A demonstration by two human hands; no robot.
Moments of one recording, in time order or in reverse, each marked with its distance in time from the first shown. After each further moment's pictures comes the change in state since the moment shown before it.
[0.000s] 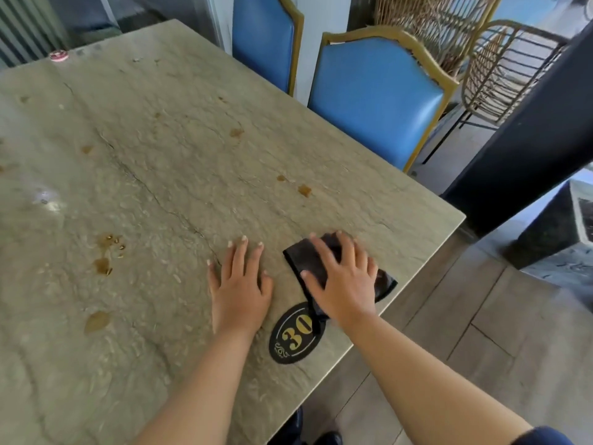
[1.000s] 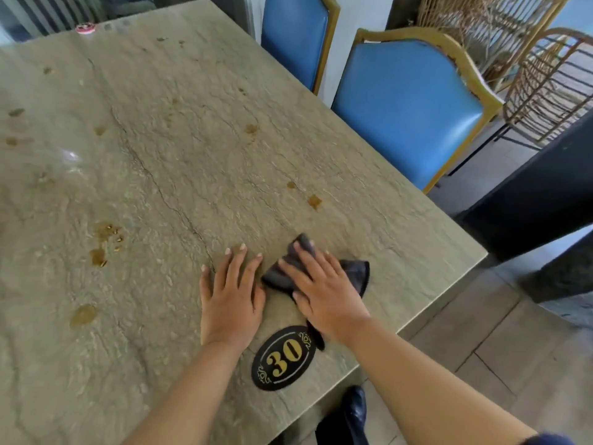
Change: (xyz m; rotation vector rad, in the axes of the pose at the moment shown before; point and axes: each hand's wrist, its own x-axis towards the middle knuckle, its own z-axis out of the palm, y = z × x) left_hand 0.005 0.008 0.000 0.062 -0.011 -0.056; right_hand 0.045 0.008 0.002 -0.067 -0.232 -0.540
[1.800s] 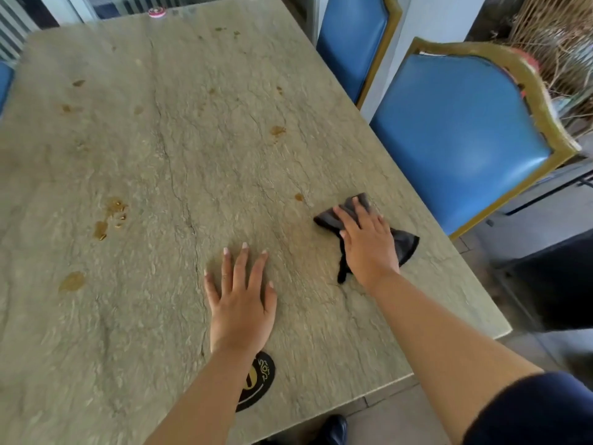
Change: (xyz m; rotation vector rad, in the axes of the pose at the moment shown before) left_hand 0.019 0.077 0.014 0.019 -0.027 -0.318; right_hand 0.095 0.139 -0.026 0.042 0.086 0.145
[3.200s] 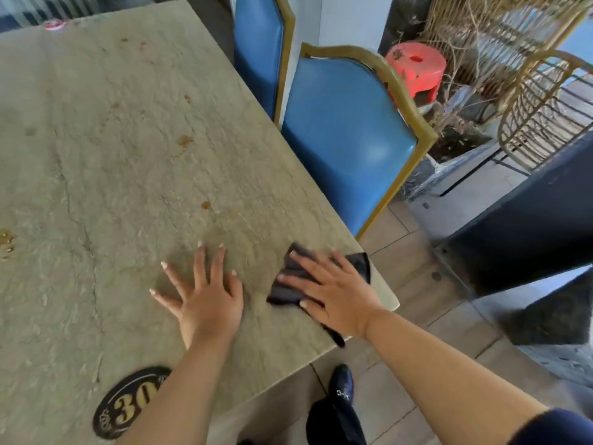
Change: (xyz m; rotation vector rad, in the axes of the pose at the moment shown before) left_hand 0.014 0.115 0.007 0.006 -0.087 -0.201; right_hand -0.100 0.117 -0.022 -0.145 -0.078 -0.450
